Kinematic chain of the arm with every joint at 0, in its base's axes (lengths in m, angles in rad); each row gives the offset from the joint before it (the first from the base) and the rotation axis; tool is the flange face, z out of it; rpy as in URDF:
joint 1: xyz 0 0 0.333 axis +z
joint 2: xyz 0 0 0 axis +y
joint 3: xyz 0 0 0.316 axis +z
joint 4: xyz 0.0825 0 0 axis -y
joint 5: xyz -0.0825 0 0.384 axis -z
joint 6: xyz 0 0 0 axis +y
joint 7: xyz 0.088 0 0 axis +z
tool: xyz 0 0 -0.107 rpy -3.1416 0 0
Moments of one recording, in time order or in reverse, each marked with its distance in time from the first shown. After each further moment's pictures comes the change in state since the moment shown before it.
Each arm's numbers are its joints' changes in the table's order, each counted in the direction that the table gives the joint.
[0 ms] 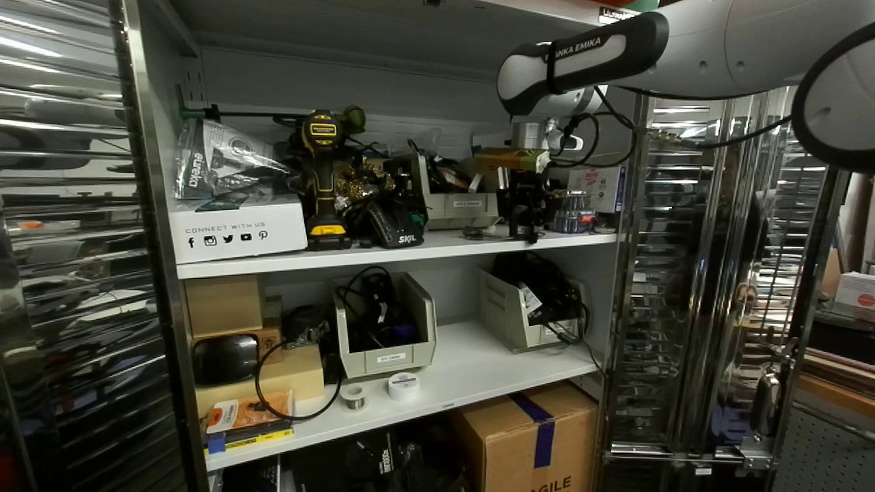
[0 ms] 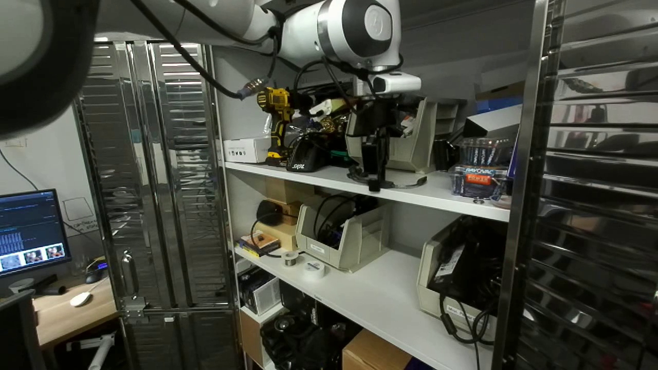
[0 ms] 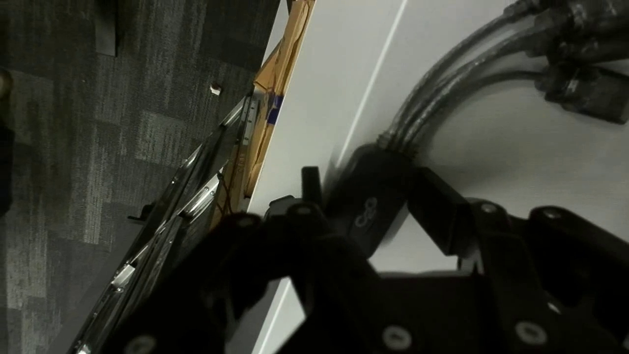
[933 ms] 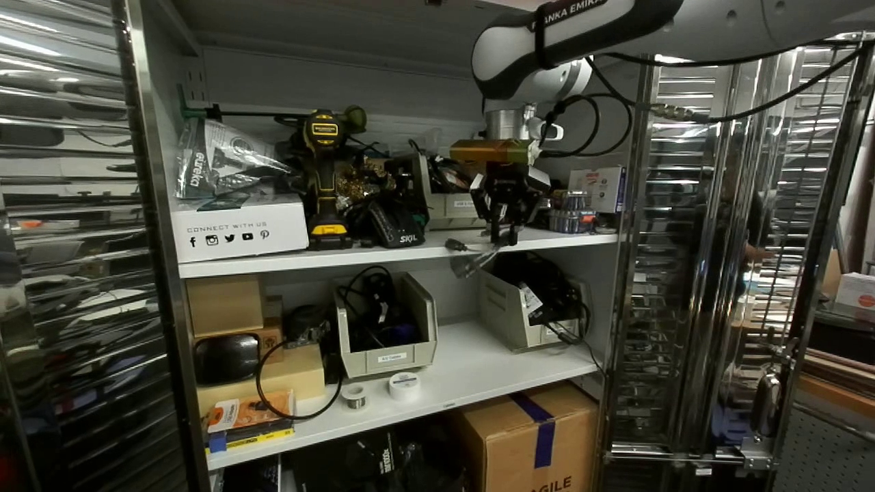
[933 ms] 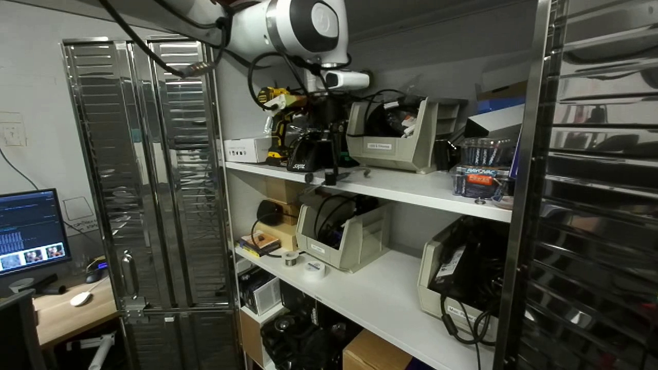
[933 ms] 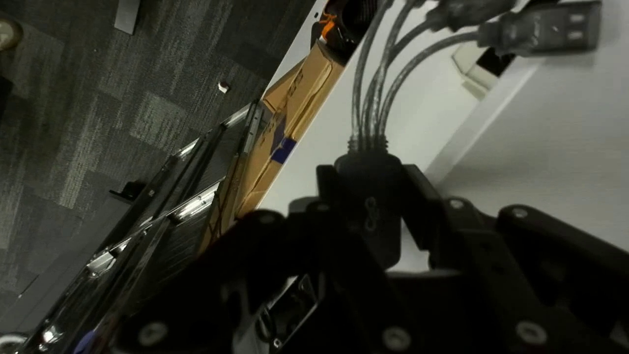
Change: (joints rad) arm 0.109 -0.159 0.043 -0.219 0.062 -0.024 0.077
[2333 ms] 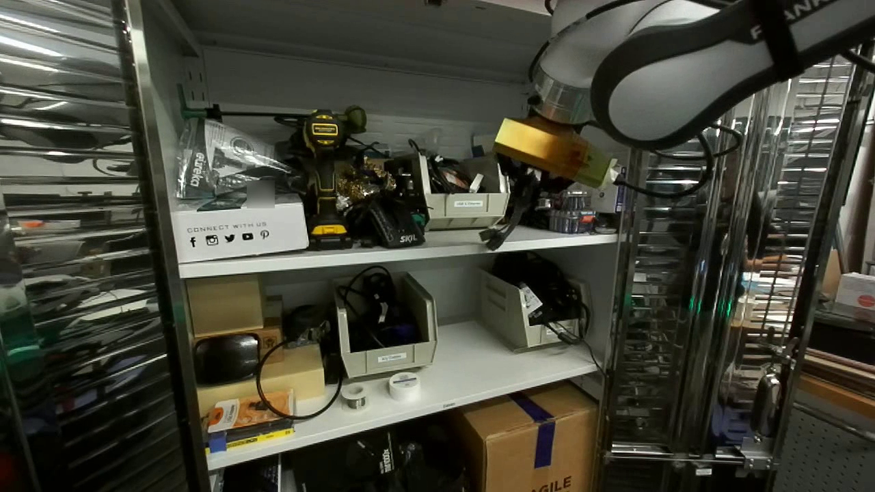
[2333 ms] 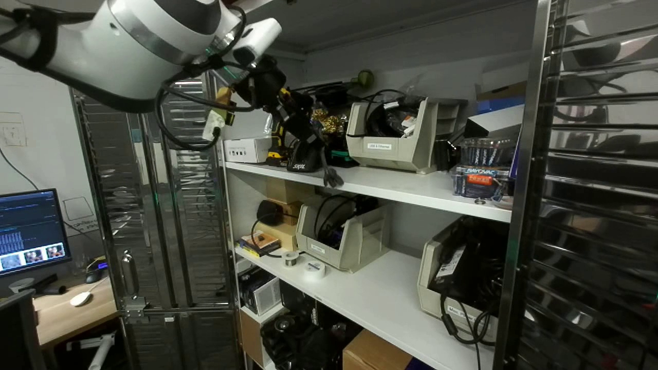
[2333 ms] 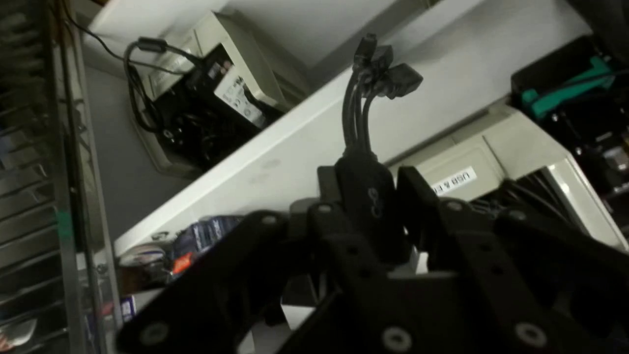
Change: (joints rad) arm -0.079 -0.642 0.158 -0.904 0.620 -0.875 -0.235
